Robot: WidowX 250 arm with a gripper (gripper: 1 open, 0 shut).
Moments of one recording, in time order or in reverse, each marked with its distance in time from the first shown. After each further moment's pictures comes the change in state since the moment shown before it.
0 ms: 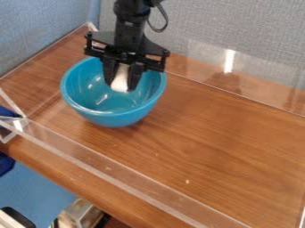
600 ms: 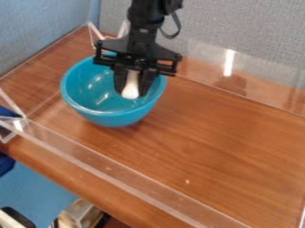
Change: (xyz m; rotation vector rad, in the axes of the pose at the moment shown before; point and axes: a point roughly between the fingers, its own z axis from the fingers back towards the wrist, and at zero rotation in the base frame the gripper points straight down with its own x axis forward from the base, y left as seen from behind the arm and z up) arm -0.010 -0.012 0.001 0.023 0.015 0.134
